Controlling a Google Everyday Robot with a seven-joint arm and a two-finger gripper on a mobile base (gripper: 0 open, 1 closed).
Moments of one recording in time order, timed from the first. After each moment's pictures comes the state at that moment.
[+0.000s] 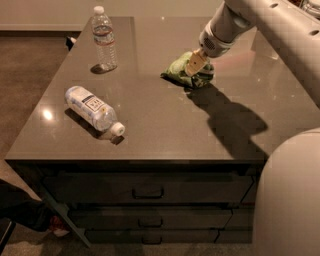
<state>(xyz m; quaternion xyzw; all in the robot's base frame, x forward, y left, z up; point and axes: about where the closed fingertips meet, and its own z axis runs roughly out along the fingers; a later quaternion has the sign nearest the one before) 0.732 -0.148 0.895 -0.37 0.89 0.04 0.27</state>
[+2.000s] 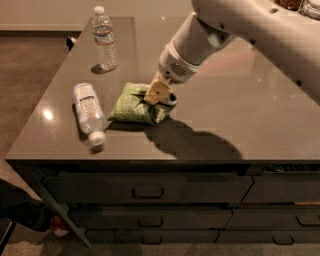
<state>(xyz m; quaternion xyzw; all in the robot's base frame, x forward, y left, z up) 0.585 -0.008 0.899 -0.58 0.77 0.14 0.25</state>
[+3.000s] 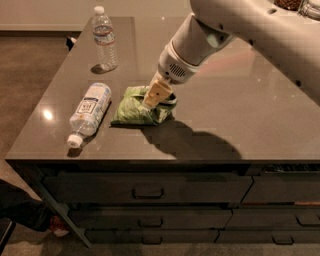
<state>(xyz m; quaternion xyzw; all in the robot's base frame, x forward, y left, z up) 0.583 -0.005 0.898 -0.58 0.76 0.14 0.25</state>
